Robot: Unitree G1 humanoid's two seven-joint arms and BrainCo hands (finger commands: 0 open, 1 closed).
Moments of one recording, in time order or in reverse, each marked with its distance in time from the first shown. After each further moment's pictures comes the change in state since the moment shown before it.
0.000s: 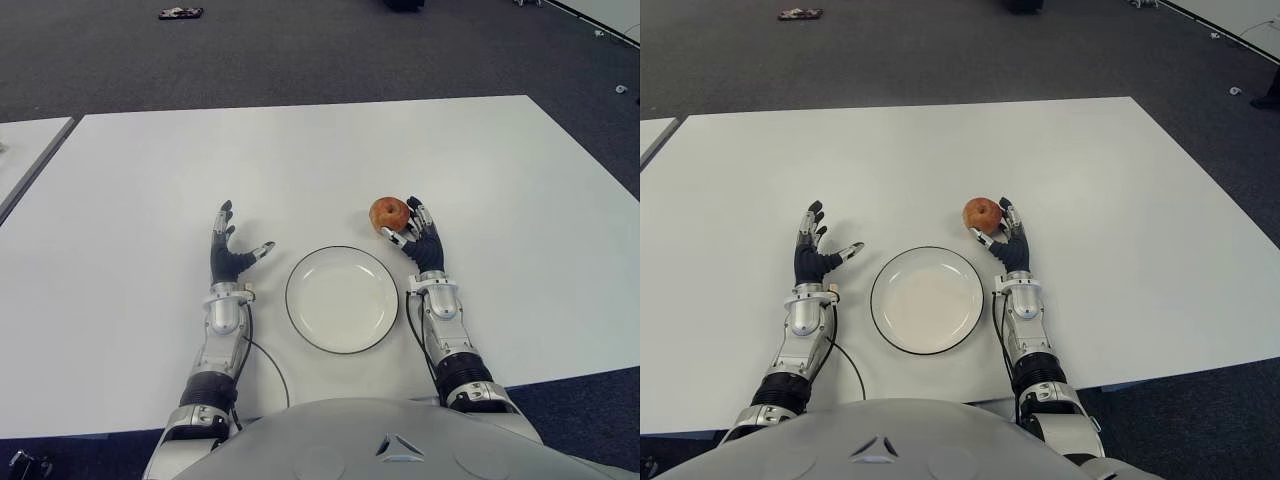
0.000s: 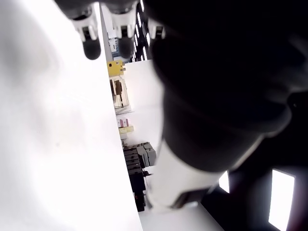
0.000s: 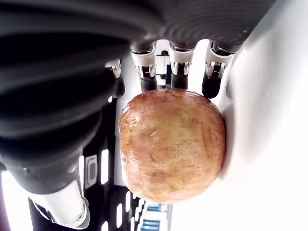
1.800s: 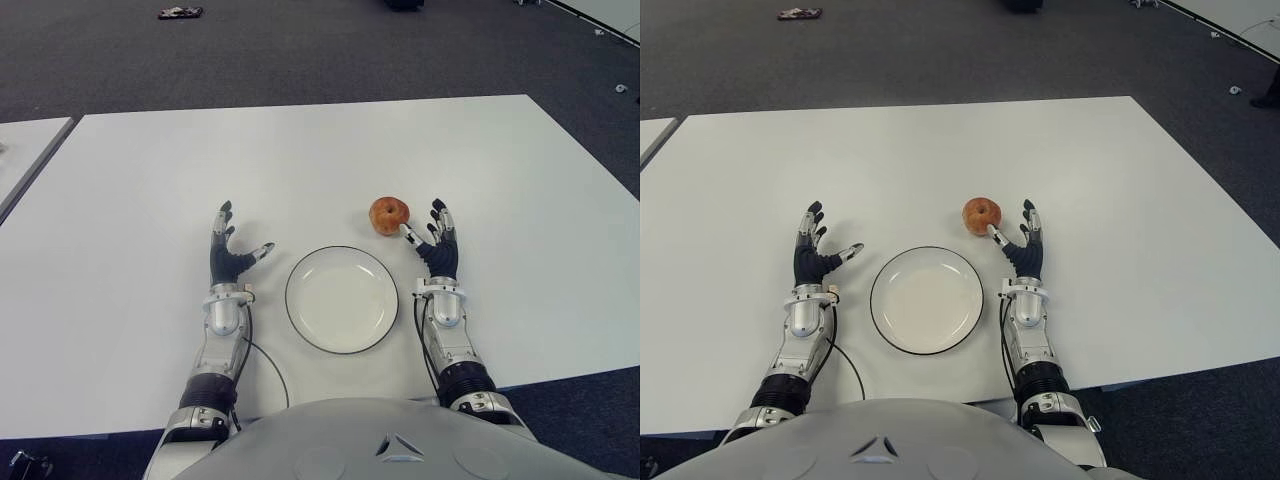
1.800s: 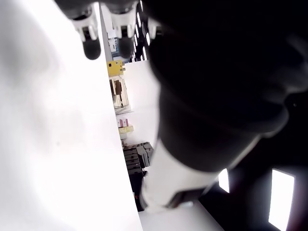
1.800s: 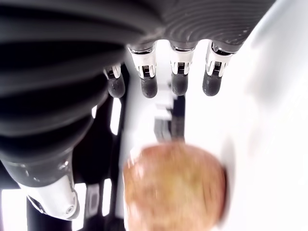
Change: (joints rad) left arm 0.008 0.000 -0.001 -0.007 0.000 0.001 0.000; right arm 0.031 -0.005 -0.011 -0.048 -0.081 -0.043 -0.228
